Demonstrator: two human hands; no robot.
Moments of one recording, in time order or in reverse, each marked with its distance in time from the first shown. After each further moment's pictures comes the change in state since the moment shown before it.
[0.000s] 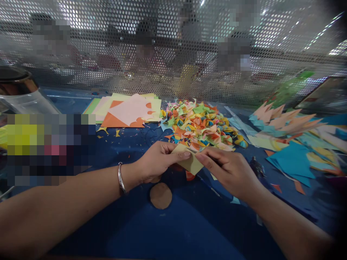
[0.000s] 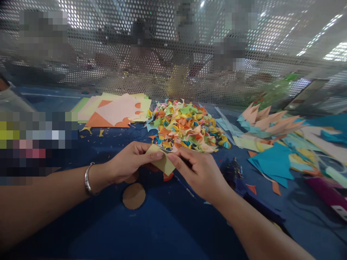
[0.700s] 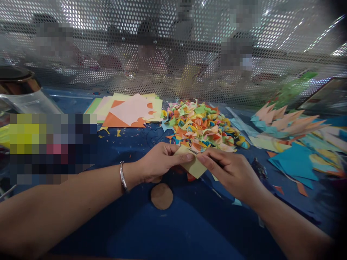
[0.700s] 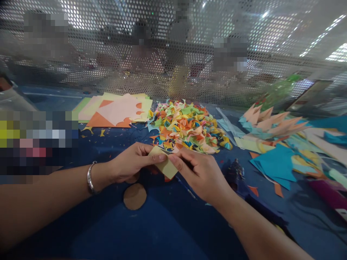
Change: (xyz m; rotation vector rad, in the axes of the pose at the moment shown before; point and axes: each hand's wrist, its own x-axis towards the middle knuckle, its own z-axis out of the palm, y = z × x) left_hand 0.001 -0.001 -0.003 0.102 -0.091 0.012; right_hand -0.002 -0.001 0.001 0.030 0.000 0.011
